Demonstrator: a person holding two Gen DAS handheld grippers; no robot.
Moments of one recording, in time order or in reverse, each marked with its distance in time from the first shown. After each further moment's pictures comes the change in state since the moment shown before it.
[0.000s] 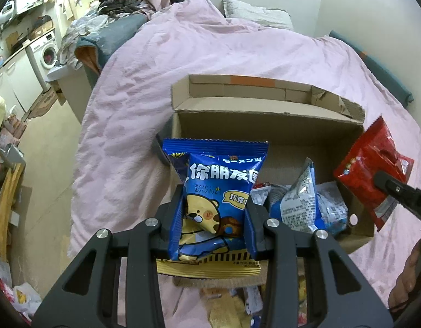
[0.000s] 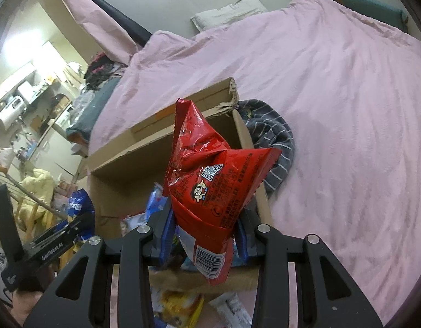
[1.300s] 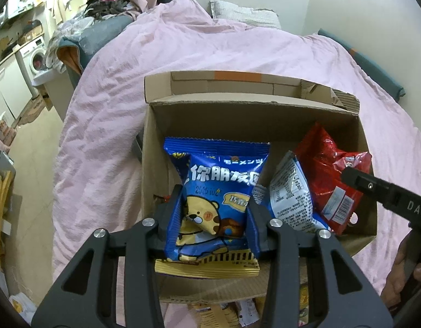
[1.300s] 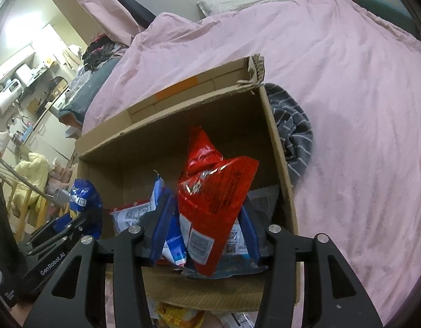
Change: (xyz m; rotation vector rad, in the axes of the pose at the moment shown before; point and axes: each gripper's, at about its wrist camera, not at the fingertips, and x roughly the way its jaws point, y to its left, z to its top) left arm 0.016 -0.012 -0.006 0.028 -0.028 -0.043; right arm 0.036 0.018 -0.001 -0.054 0.058 -0.016
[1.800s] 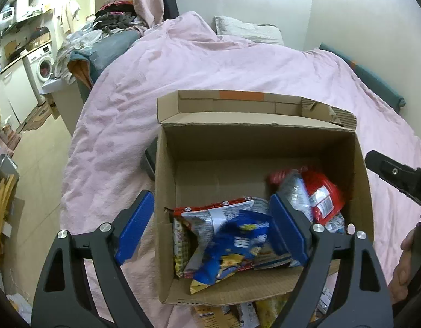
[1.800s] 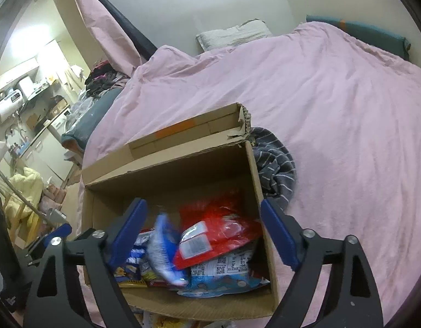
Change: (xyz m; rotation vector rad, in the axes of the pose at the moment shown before) left arm -0.015 0.006 0.004 -0.022 -0.078 0.015; right arm -0.033 0.001 0.010 -0.016 -0.170 -0.035
